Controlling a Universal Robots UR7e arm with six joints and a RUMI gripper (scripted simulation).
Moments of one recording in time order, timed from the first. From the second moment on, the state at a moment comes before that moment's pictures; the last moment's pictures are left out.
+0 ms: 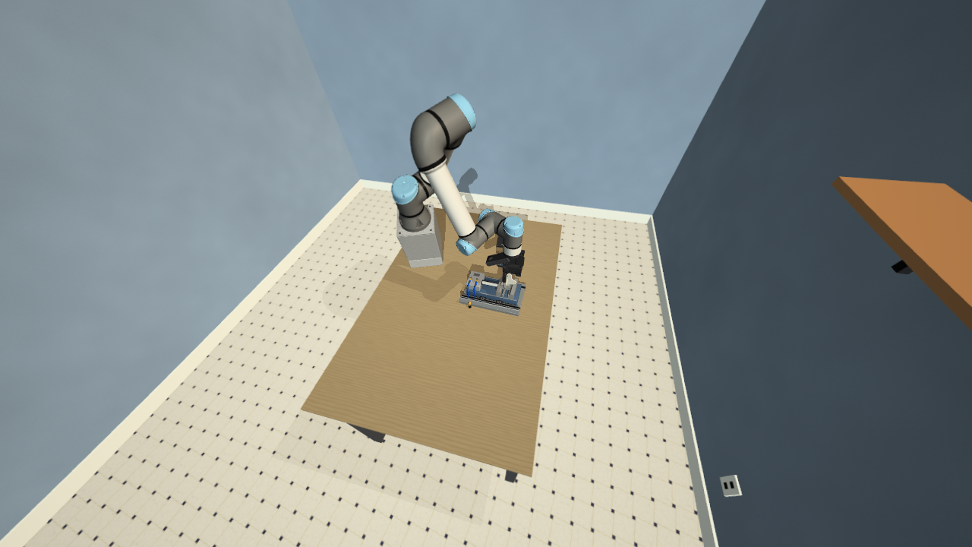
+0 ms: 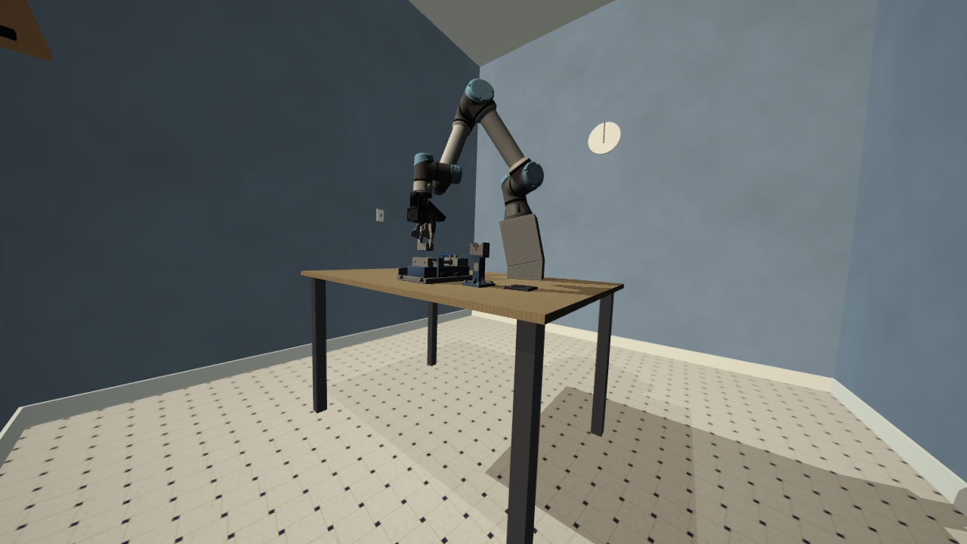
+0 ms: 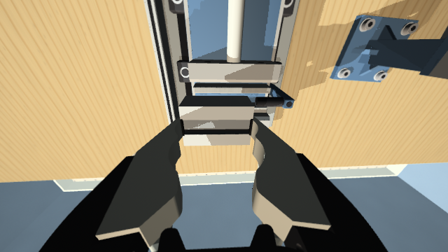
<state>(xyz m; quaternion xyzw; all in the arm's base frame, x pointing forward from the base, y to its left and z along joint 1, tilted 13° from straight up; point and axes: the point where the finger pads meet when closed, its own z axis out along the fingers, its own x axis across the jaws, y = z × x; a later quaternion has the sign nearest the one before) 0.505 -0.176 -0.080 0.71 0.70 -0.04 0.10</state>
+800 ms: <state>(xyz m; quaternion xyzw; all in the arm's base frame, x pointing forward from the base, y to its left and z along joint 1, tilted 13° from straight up) 0.506 -0.178 -0.091 0.71 0.70 -0.04 0.10</state>
